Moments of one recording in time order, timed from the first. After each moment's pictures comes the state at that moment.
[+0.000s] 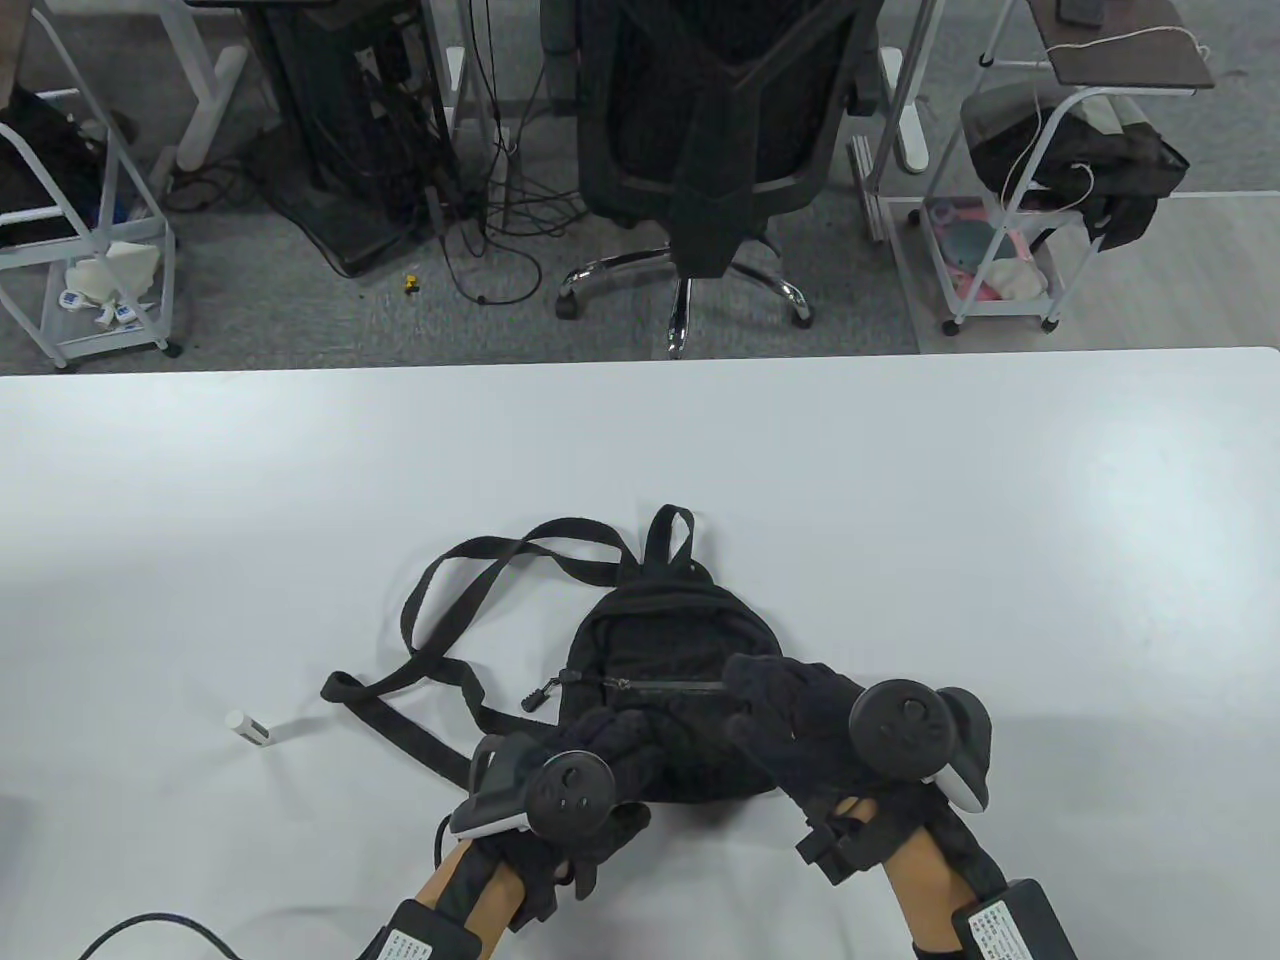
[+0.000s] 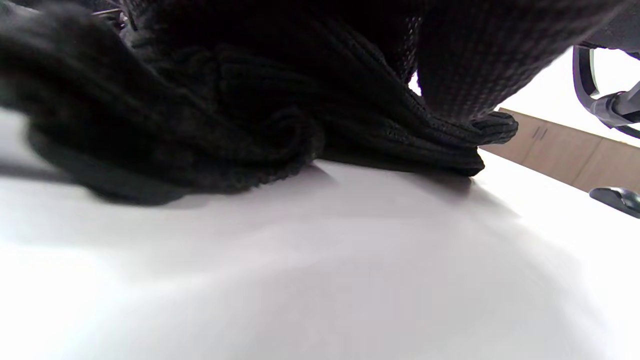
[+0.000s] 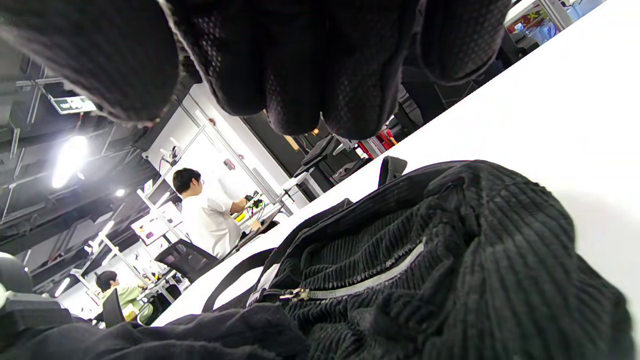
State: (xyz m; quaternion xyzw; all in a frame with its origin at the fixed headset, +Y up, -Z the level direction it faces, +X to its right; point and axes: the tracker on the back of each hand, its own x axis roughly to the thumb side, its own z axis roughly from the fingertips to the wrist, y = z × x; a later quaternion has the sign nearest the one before) left_hand -0.109 -0.763 -0.192 -0.11 -0.33 0.17 0.92; right_hand 0.152 -0.698 -0.212 0.17 -0.02 0.92 0.35
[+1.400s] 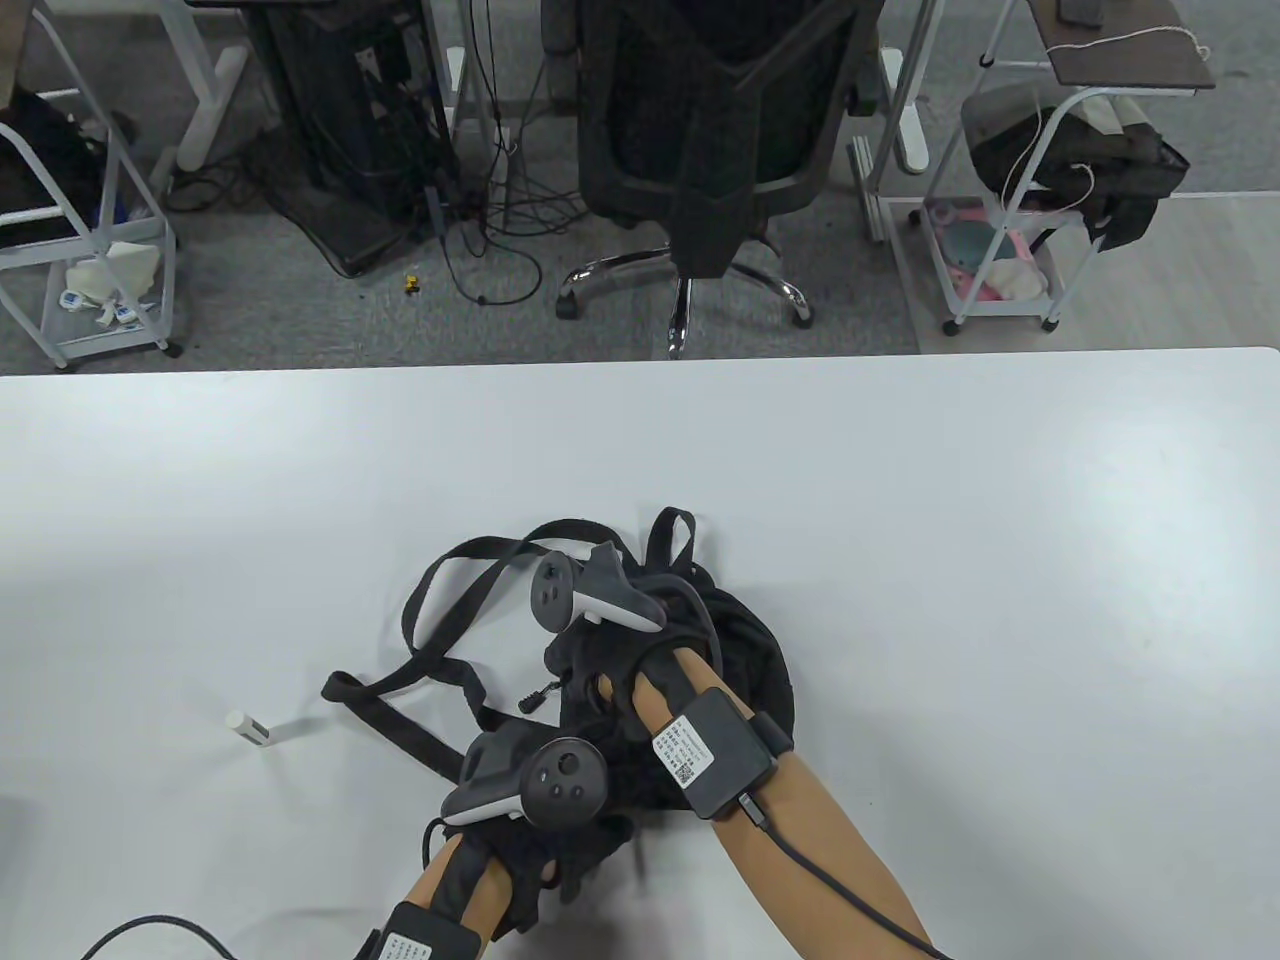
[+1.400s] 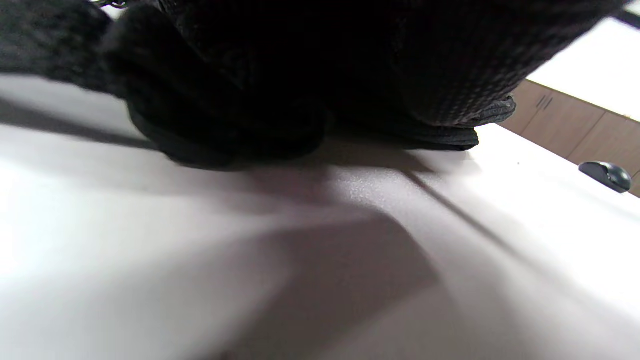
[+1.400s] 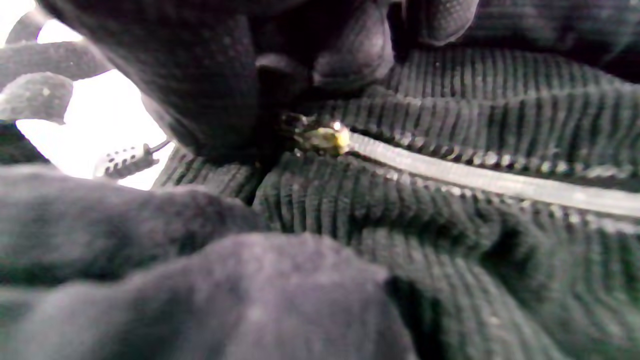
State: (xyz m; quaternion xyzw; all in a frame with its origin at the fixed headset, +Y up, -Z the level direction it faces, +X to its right) left_hand -0.113 -0.766 -0.193 -0.17 -0.34 0.16 0.91; right_hand -0.042 -0.746 -0.325 0.14 0.27 0.95 0.03
